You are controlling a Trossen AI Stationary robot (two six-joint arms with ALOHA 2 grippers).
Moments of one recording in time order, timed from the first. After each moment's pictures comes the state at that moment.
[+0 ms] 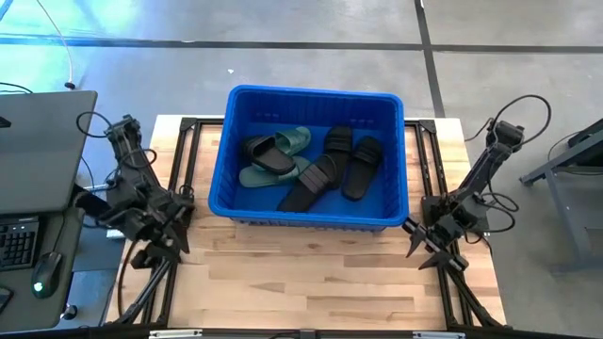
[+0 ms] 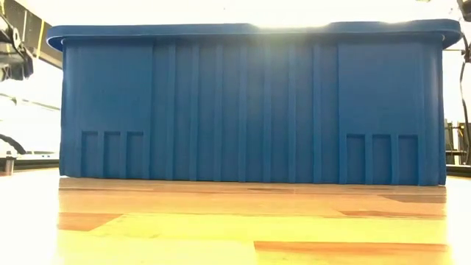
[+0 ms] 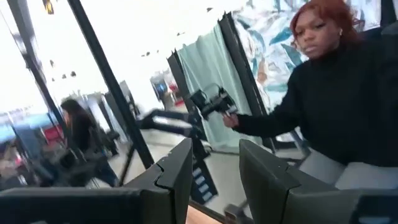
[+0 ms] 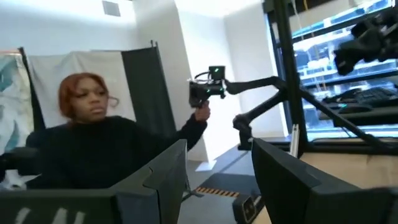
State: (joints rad) left arm -0.96 0.40 0.40 0.20 -0.34 0.45; right arm 0.97 0.59 0.05 0.84 0.28 0.11
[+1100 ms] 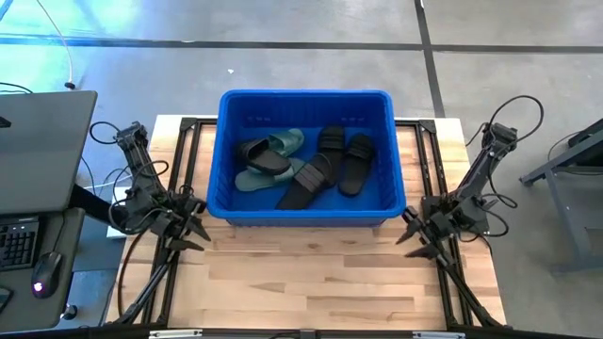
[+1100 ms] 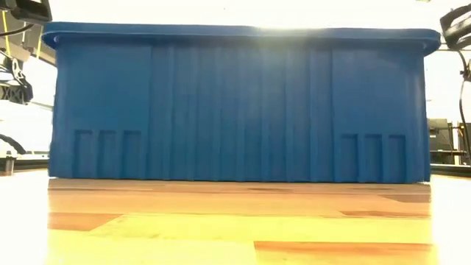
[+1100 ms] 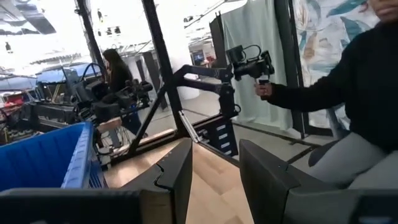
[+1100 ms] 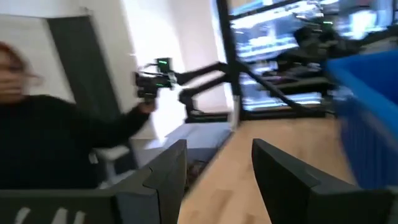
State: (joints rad) left arm -0.96 0.18 0.07 0.26 -0.57 0.32; right arm 0.97 0.42 0.05 0.52 0.50 0.13
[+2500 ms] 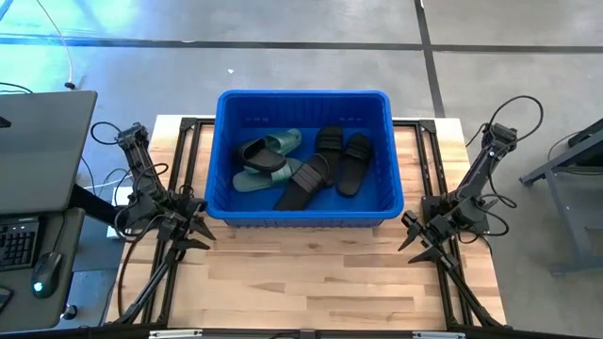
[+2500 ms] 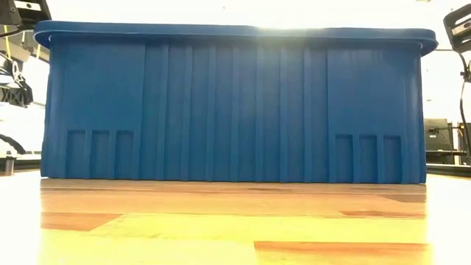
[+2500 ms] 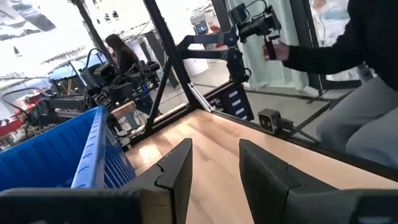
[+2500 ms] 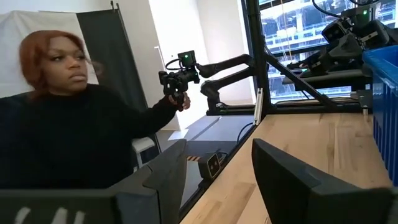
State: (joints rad) left arm -0.96 0.16 0.07 0.09 -0.63 0.41; right arm 0.97 0.41 0.05 0.48 0.40 0.16
